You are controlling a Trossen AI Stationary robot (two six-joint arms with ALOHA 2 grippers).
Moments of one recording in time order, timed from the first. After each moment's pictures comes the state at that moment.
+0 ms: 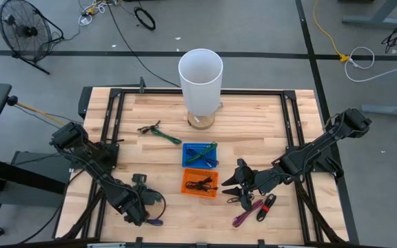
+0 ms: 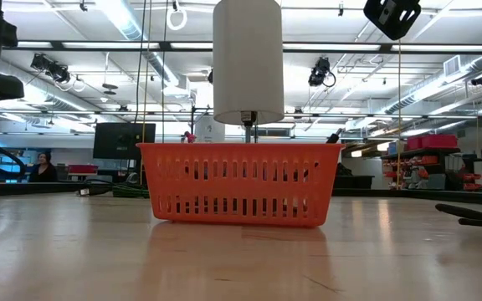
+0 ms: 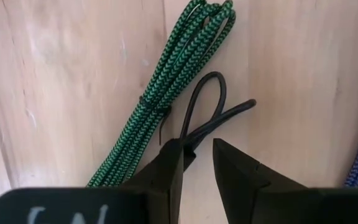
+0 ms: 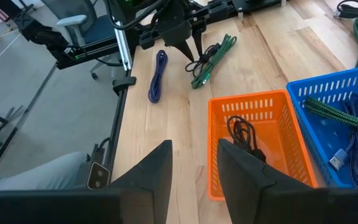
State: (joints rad) left arm -0.83 1.67 0.97 -0.81 -0.21 -0.75; right arm 0.57 1.36 0.89 -0.05 0.33 0.54
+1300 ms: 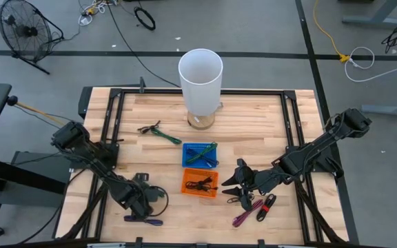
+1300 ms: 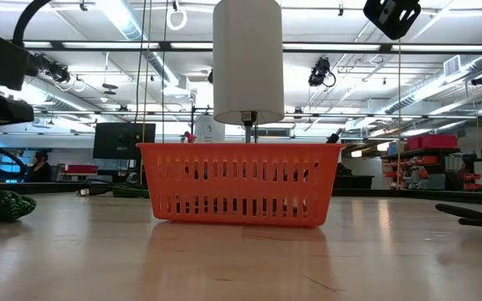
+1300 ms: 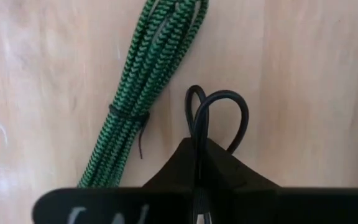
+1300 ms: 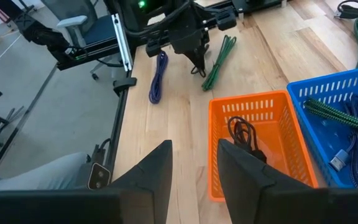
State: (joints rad) left arm -0.78 1.67 0.90 -0.68 -0.17 -0.75; right arm 0.57 1.36 0.89 -0.04 0.33 0.54
